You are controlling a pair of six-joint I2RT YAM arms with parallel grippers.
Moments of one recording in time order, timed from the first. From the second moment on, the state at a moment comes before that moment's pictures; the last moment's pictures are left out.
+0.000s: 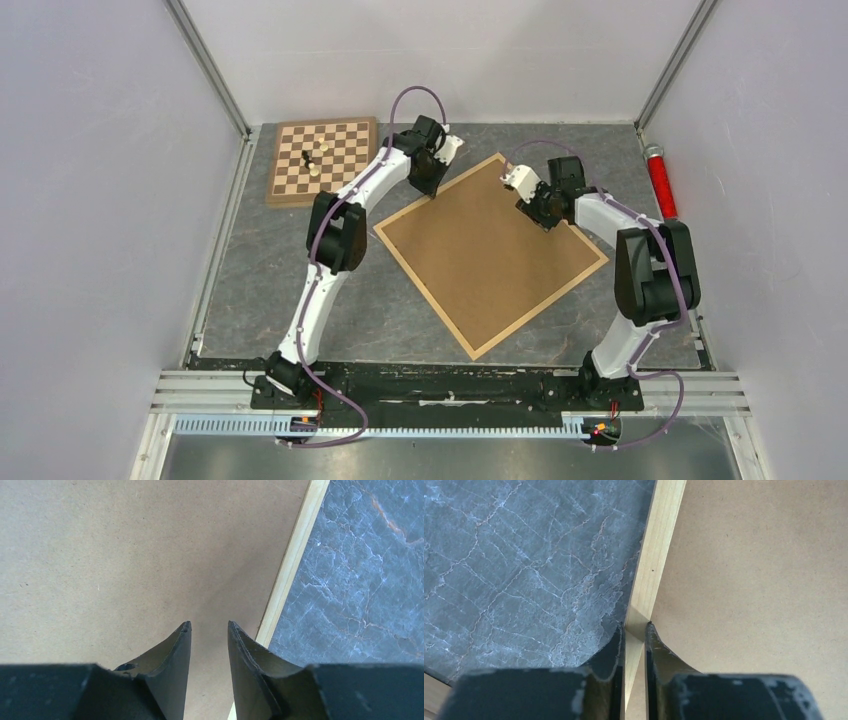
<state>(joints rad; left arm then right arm) -0.49 2.55 2.33 -0.86 0.13 0.21 0.14 1.76 1.10 -0.30 -0.18 -0.81</state>
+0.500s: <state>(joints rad) -0.43 2.31 1.89 -0.68 0.25 0.14 0.12 1.66 1.07 -0.36 -0.17 -0.57</state>
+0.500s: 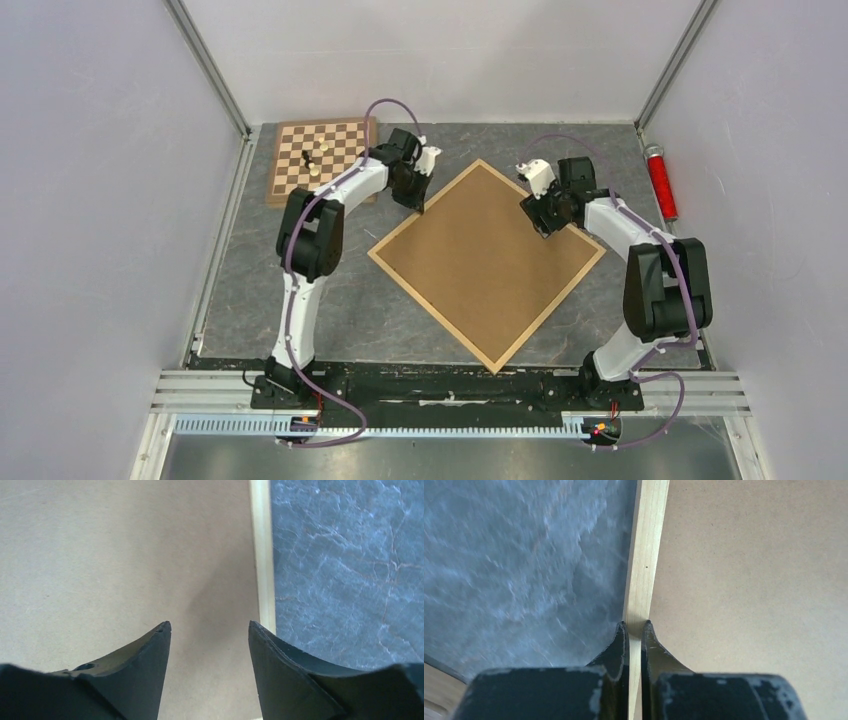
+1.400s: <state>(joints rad) -0.36 1.87 1.19 -0.64 0.47 0.04 -0.11 1.62 1.01 -0.52 -0.28 -0.45</state>
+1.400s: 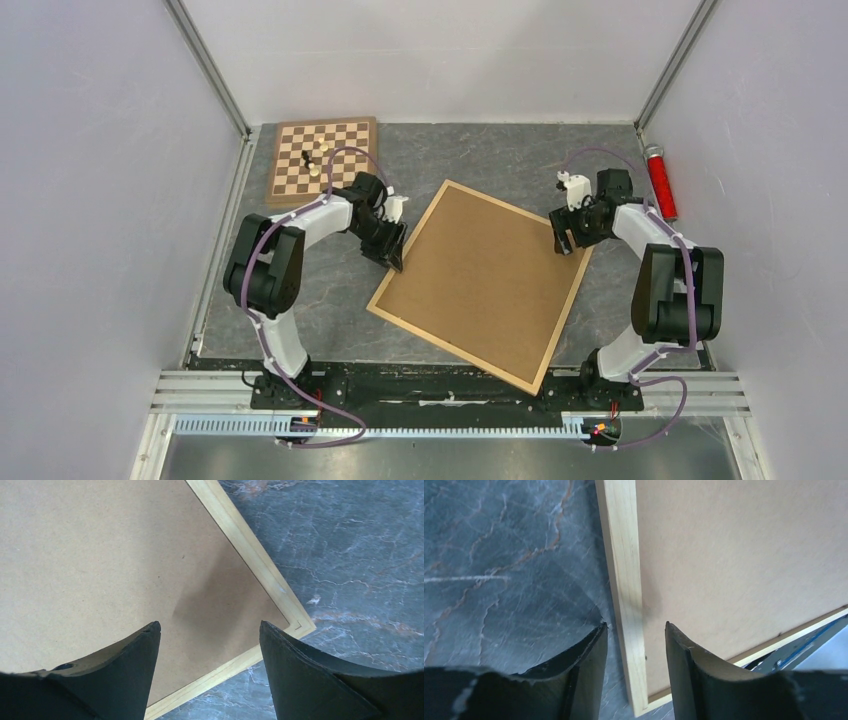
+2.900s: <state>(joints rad) -0.47 1.74 1.12 -0.72 0.23 0.30 0.02 1.51 0.77 -0.31 -0.38 -0.58</state>
